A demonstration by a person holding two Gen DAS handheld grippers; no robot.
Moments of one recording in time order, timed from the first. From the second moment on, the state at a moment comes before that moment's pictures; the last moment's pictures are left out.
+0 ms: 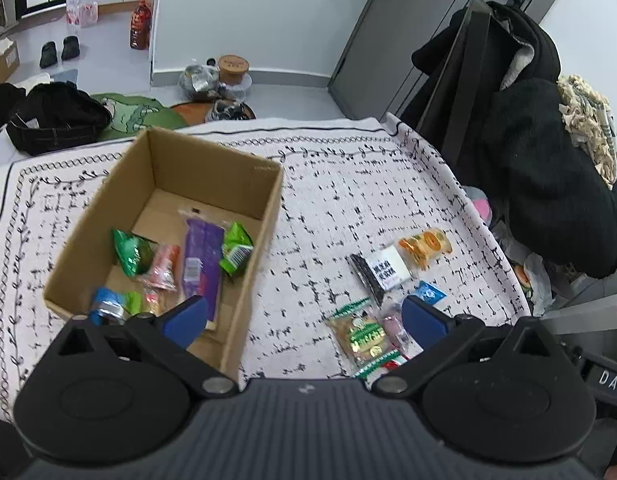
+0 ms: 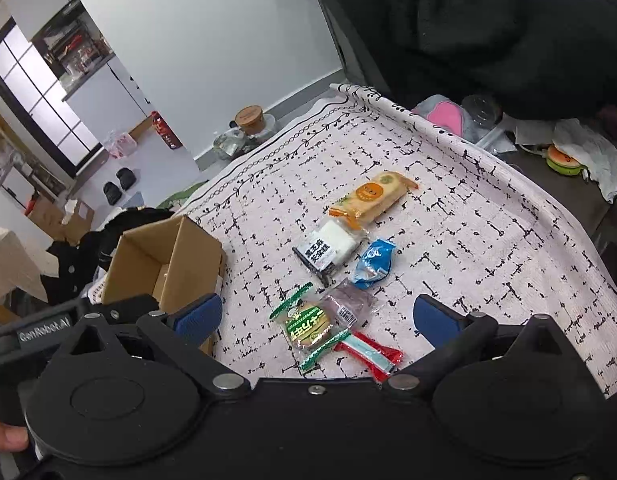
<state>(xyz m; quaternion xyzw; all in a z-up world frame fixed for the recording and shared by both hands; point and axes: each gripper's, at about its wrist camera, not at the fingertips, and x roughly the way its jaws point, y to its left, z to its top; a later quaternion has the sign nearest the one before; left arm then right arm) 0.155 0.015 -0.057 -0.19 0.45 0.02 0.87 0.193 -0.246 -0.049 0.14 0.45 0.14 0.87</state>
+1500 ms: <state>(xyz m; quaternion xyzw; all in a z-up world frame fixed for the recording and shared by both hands) 0.195 -0.035 -0.147 -0.19 0.53 0.00 0.83 0.235 -0.212 -0.164 0.06 0.61 0.09 0.79</state>
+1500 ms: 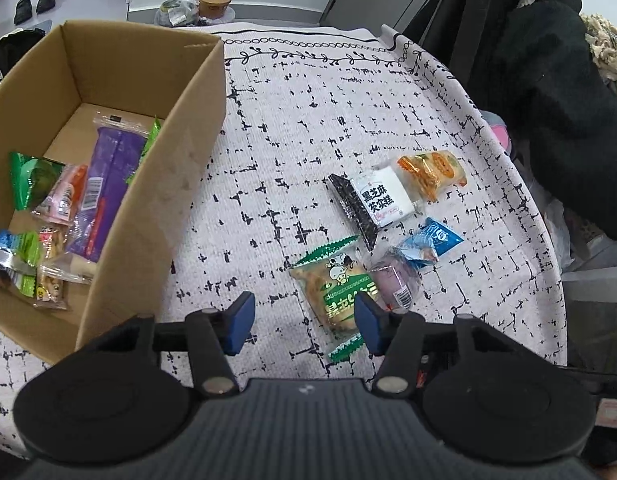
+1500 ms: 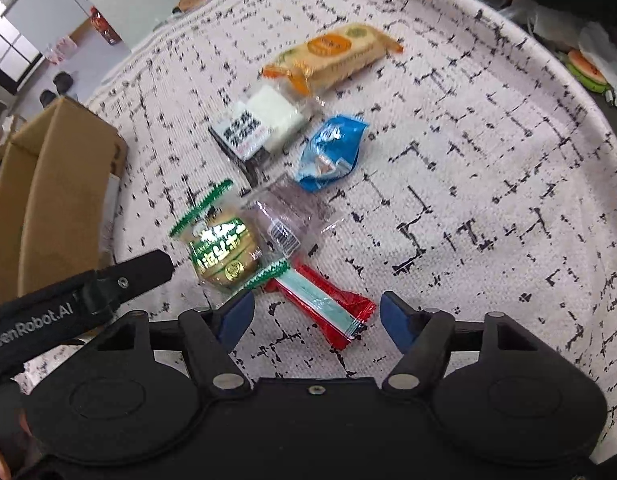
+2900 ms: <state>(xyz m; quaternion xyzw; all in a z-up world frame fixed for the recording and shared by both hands) 0.239 -0.066 -0.183 -0.19 0.53 0.05 0.82 0.241 -0.257 -0.173 0.18 0.59 0.00 0.79</state>
